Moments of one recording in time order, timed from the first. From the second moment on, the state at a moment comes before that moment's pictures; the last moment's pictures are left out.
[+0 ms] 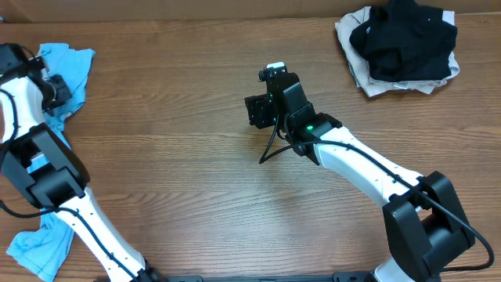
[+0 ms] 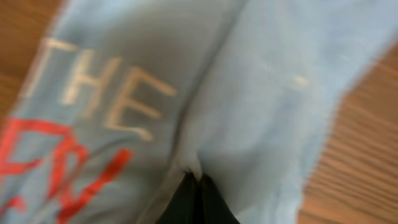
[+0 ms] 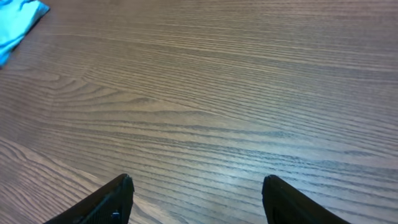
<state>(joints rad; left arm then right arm) 0.53 2.45 2.10 -0.78 0.05 0.04 0.56 1.77 1.17 -0.09 0.03 0.31</state>
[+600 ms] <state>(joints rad) -0.01 2.23 2.10 -0.84 0.33 -0.01 0.32 1.49 1.18 -0.39 -0.04 0.37</state>
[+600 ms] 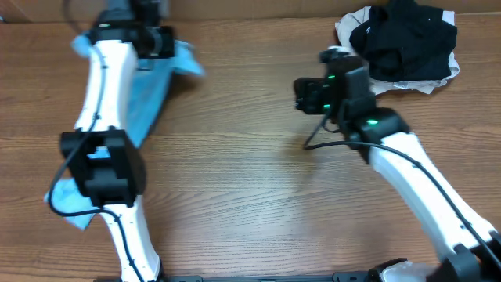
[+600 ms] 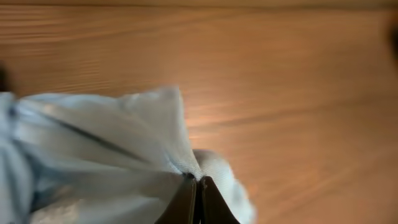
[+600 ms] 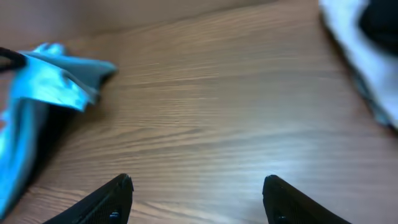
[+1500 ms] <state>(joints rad) -0.61 2.33 2.09 -0.96 0.37 -0.03 -0.07 1.44 1.18 -0.65 -0.28 0.38</state>
